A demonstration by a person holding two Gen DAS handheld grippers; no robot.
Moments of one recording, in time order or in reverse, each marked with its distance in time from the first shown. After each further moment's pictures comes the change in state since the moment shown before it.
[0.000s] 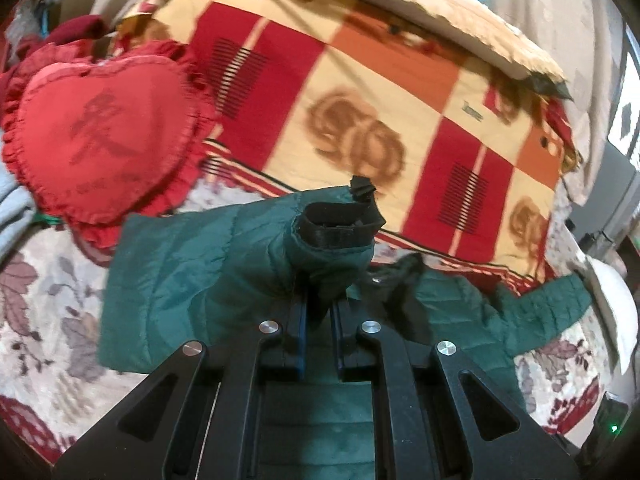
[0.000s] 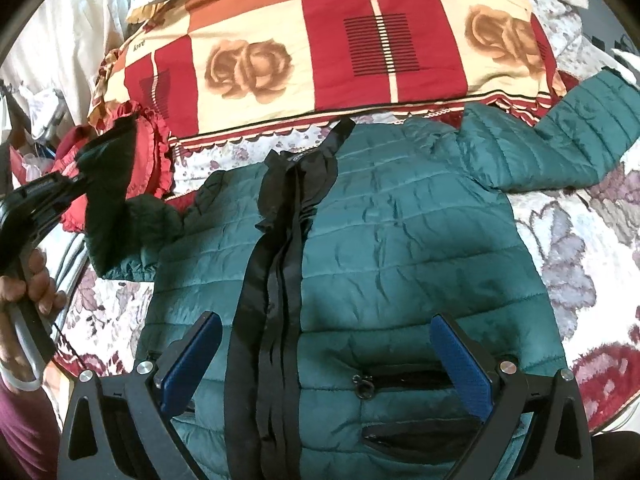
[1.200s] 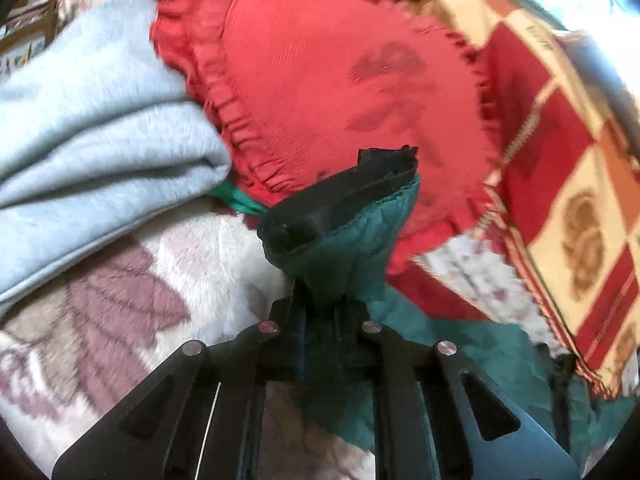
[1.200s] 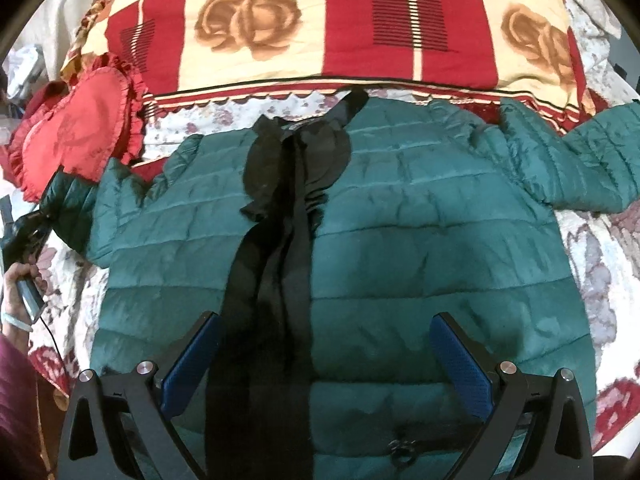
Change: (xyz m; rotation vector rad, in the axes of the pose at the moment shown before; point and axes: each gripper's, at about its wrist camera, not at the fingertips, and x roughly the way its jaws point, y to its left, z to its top) left arm 0.030 0.316 0.003 -0.345 -0.067 0.296; right arm 0.071 0.037 0.008 -0.084 0.103 -0.108
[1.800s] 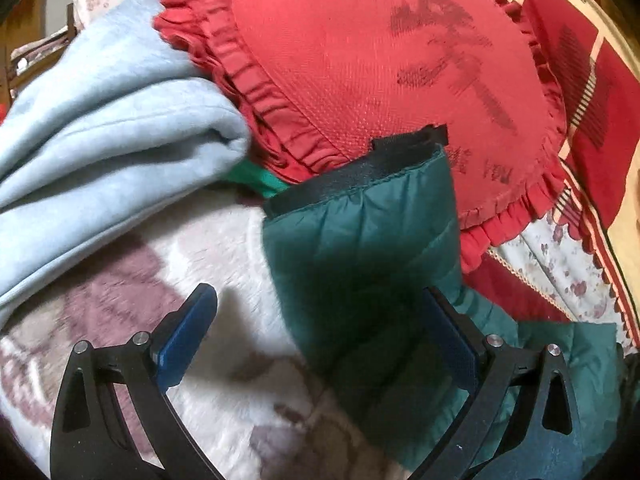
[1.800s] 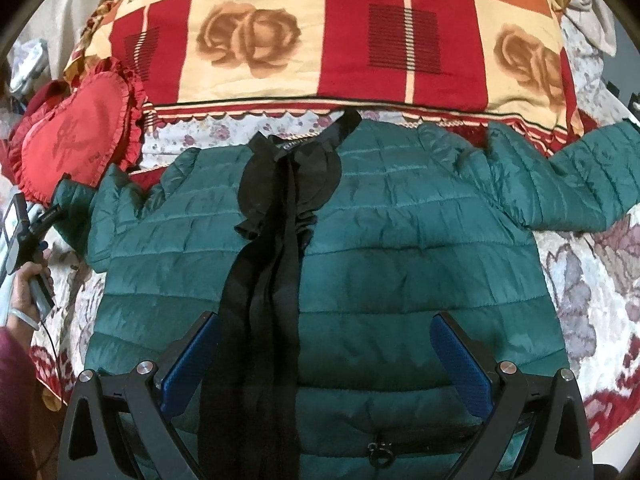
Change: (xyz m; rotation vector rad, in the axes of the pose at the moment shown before) left arm 0.066 -0.002 -0.009 0.046 0.004 0.265; right arm -0.005 -0.005 0.006 -0.016 -0.032 -0.068
